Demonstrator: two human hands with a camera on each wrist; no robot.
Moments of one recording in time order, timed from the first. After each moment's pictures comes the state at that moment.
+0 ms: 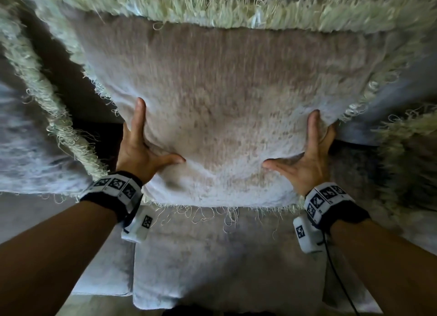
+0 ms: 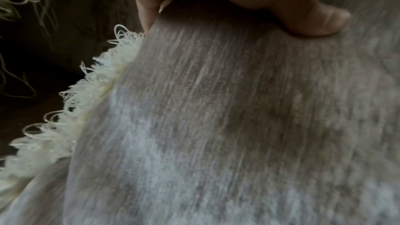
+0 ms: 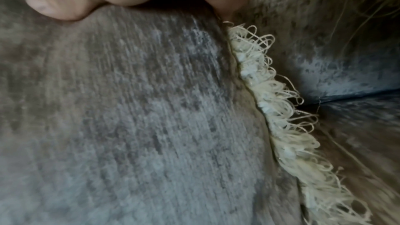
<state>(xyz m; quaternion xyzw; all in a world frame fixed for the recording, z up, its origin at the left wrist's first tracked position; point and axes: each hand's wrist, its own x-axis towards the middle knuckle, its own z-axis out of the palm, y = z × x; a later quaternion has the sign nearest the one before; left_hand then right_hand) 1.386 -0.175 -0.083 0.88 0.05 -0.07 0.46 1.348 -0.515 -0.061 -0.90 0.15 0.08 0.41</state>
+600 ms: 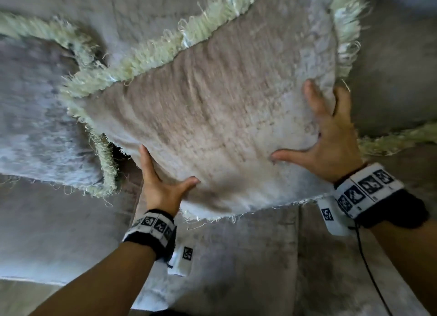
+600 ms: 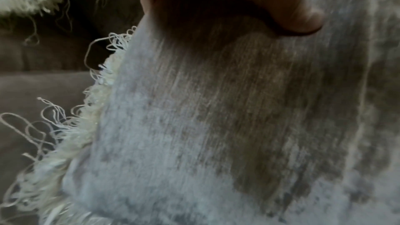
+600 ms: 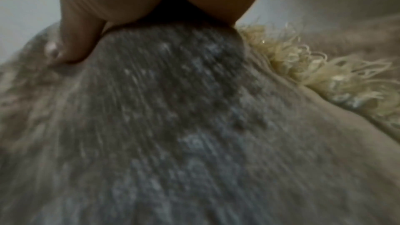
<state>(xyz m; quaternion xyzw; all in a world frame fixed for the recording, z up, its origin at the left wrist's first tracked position) 1.289 -0.245 -0.018 0.77 0.26 0.00 0.58 1.372 -0.538 0.111 -0.95 -0.14 -0.07 0.26</state>
